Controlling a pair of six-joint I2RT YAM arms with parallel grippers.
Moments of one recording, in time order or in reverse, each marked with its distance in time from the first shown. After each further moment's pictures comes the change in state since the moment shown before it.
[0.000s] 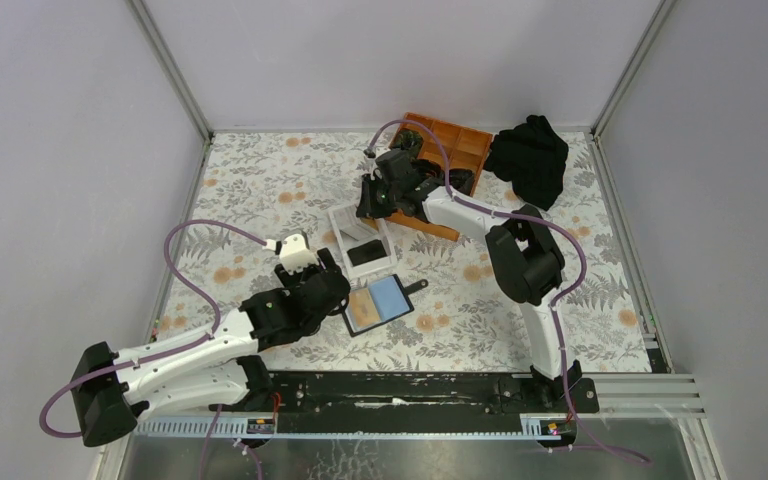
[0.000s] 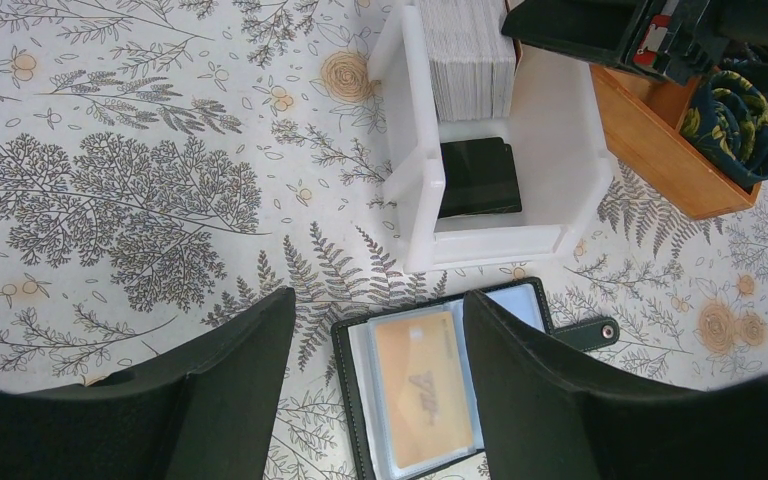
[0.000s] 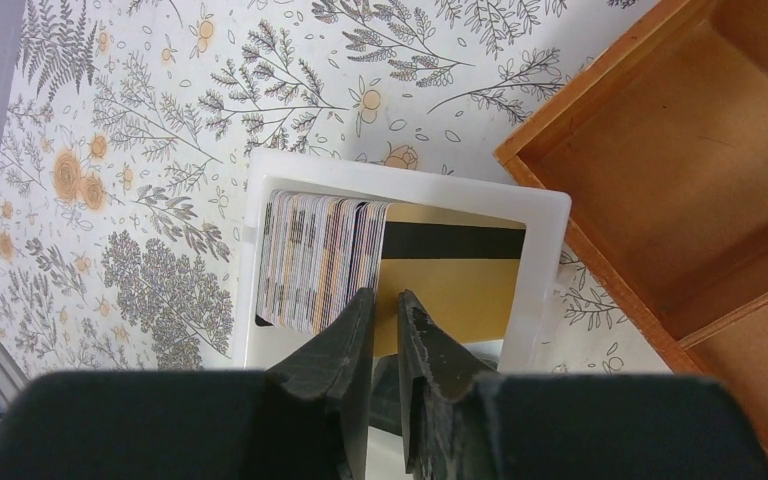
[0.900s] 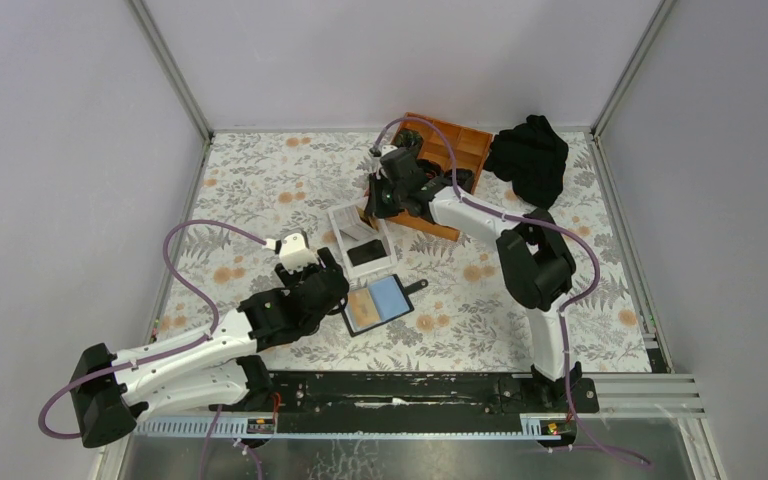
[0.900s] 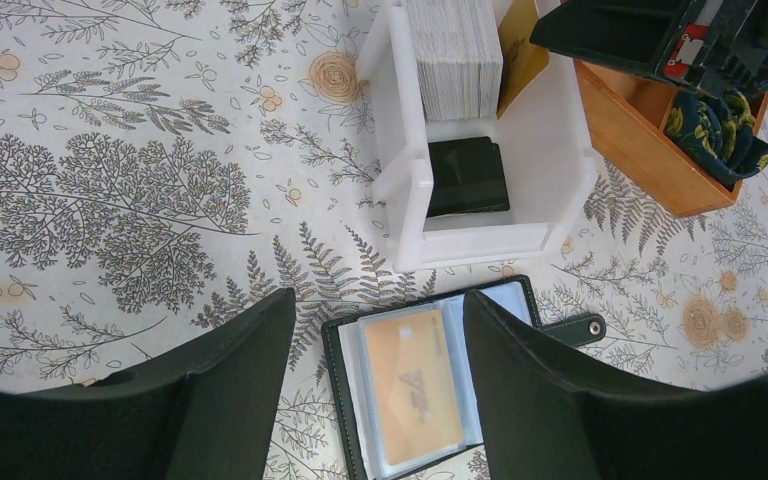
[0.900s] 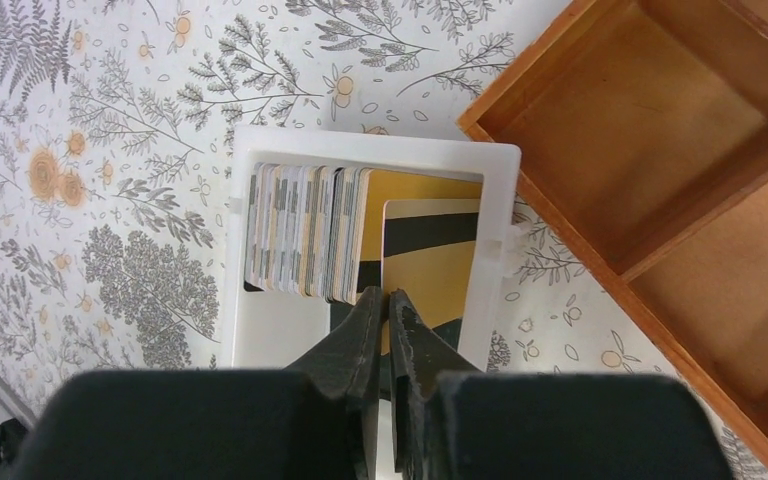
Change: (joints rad) left arm 0.002 -0.010 0.000 0.014 0.013 0.009; right arm 0.000 -0.076 -0.050 -0.036 0.055 -0.013
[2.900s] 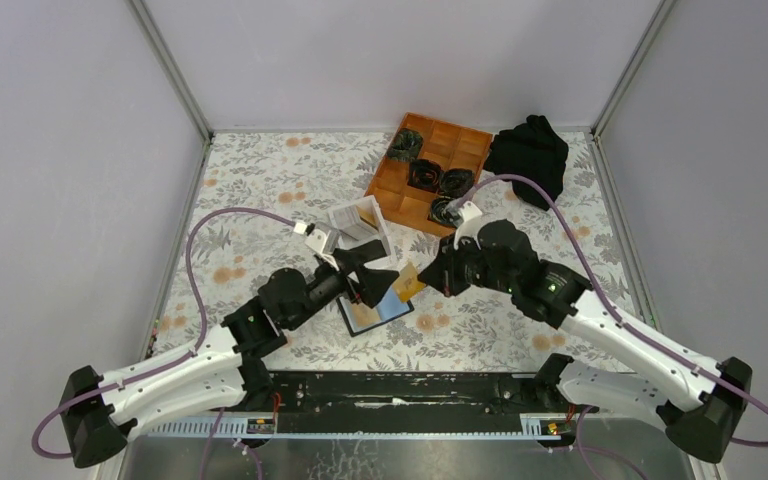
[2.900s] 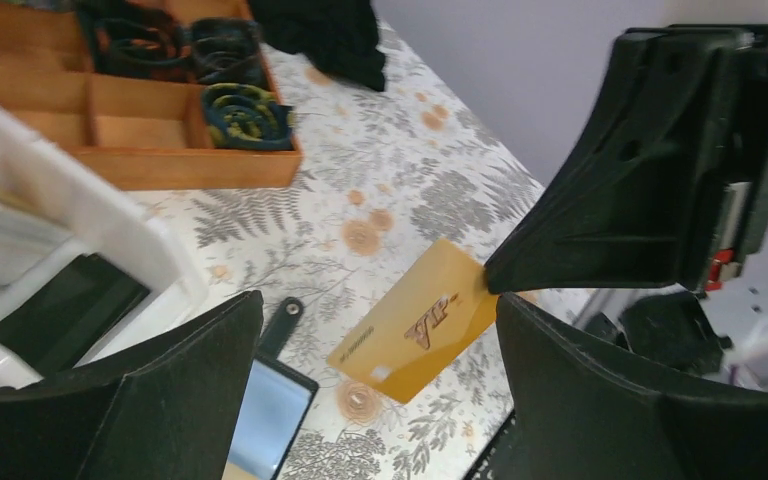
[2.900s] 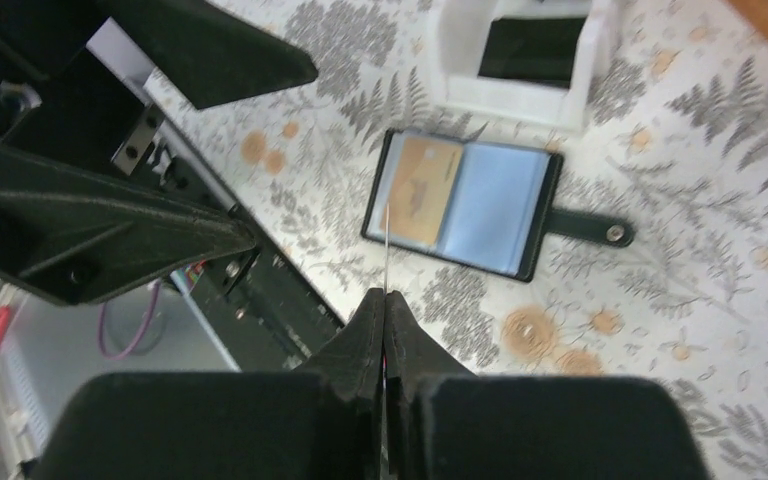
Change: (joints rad) left arm 0.040 -0.164 -0.145 0.734 0.667 0.560; right arm 0.153 -1.085 -0.711 -0.156 0.004 0.016
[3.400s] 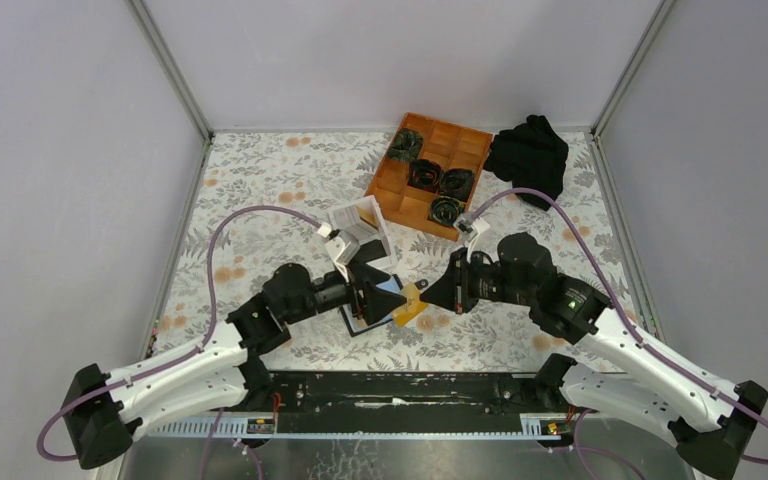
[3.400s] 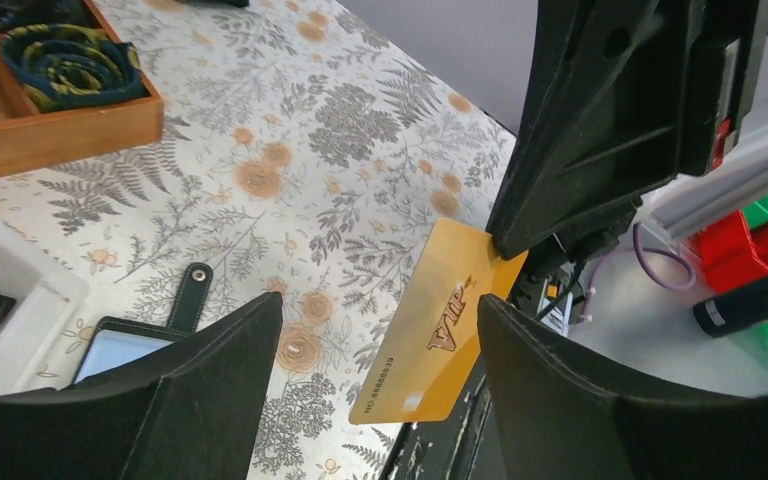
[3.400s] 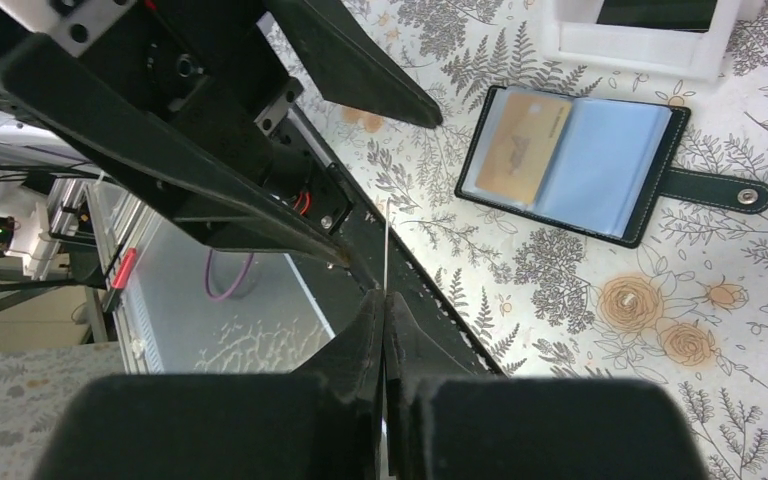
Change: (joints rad) left arm 0.048 0.031 -0.005 0.024 0.396 0.053; right arm 0.000 -0.164 -0.093 -0.007 -0.191 0.125
